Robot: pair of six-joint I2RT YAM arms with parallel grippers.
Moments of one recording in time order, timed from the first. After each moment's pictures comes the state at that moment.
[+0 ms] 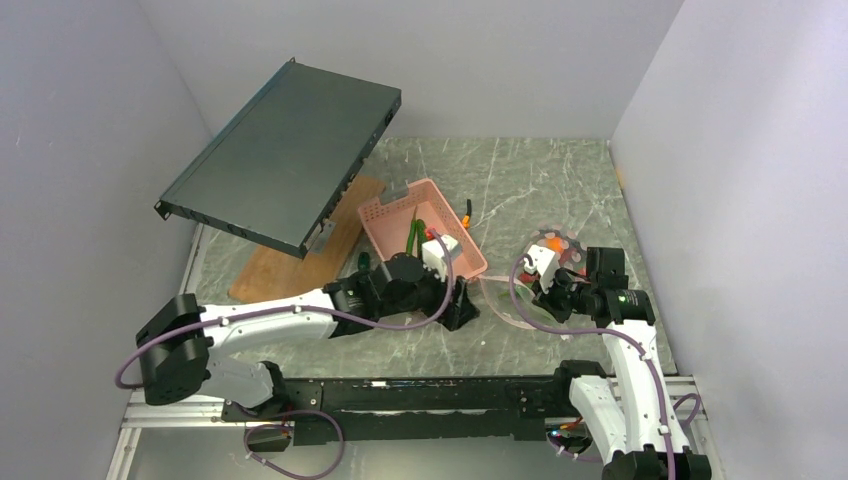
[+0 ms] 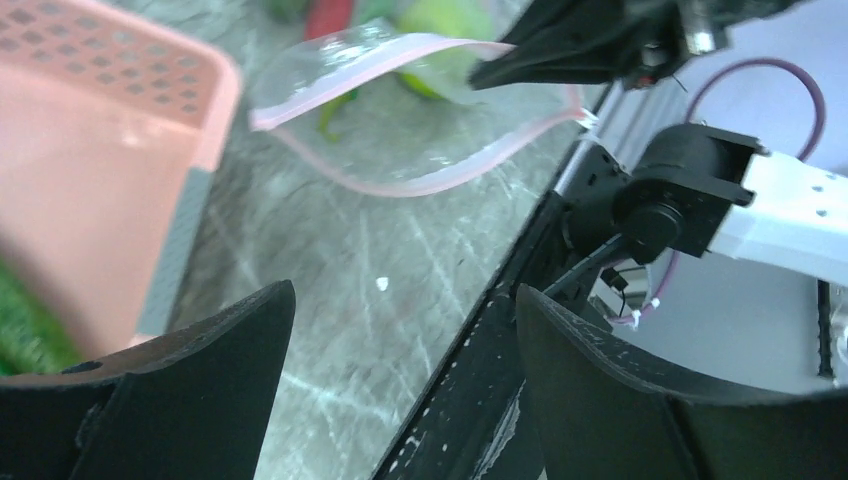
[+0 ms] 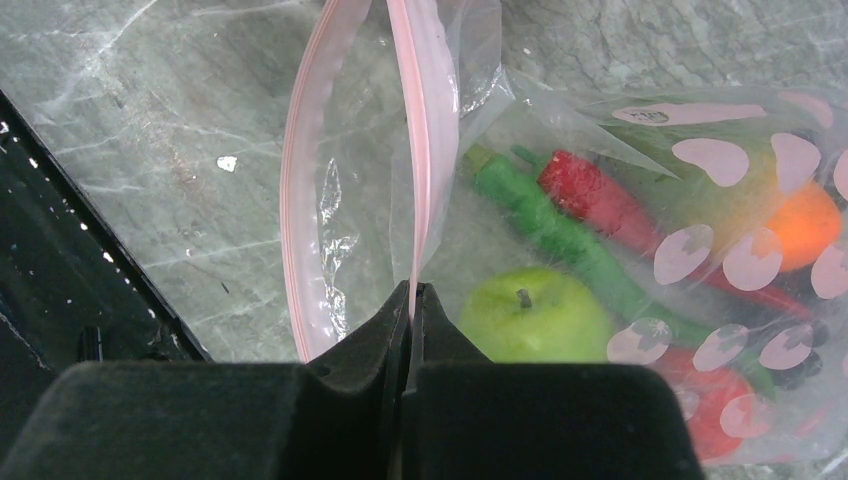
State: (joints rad) left arm -1.12 1.33 0.86 0.06 0.02 -0.51; right arm -0.06 0.74 0.65 -0.93 -0.61 -0.91
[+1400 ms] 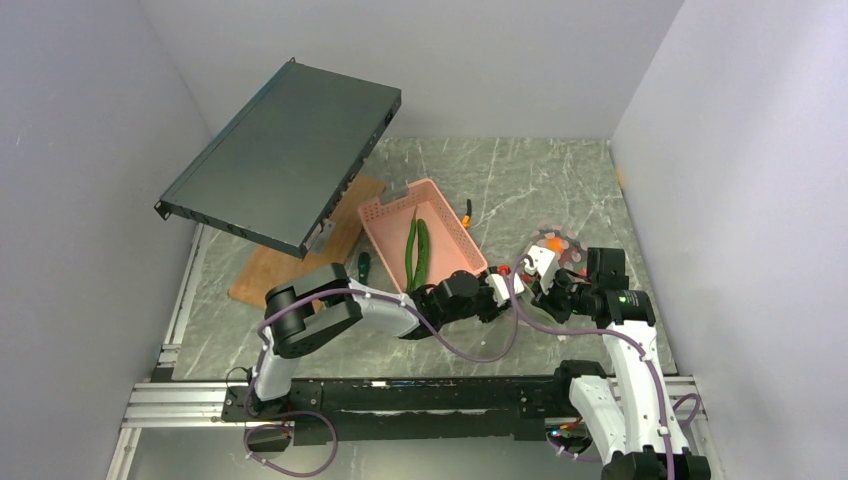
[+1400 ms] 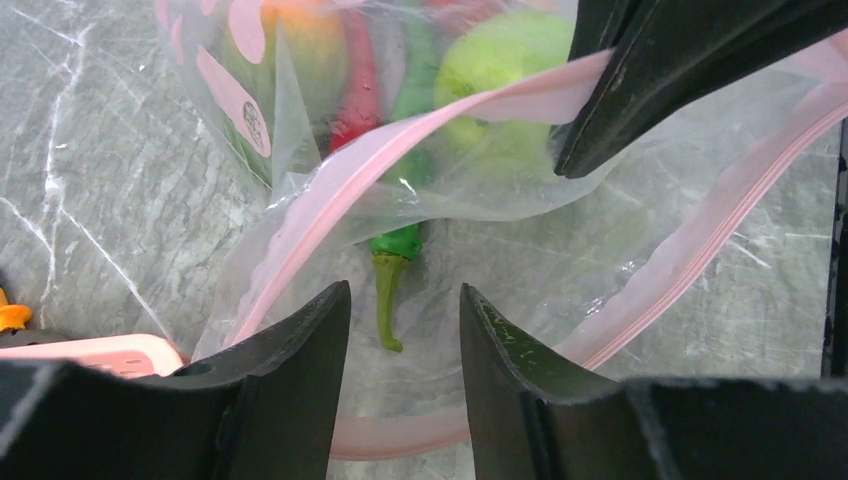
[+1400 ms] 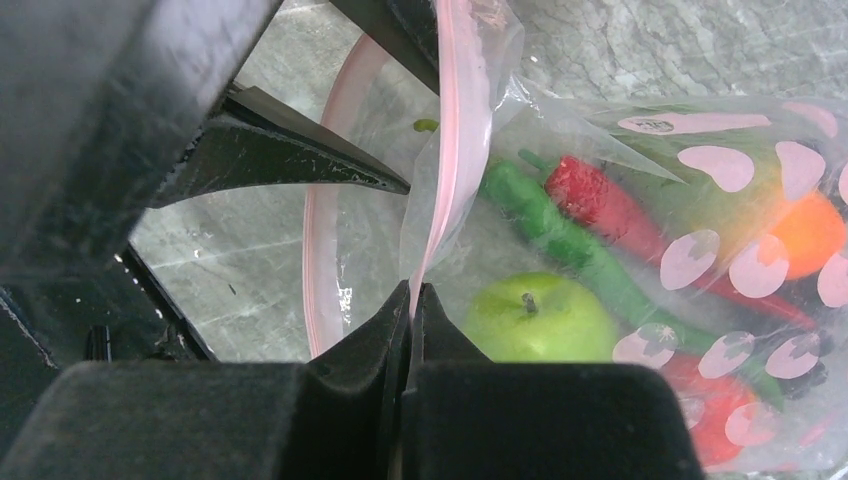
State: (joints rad) left arm -1.19 1.98 1.03 0.70 -0.03 0.12; right arm -0.07 0.73 0.65 -0.93 -0.63 -0.92
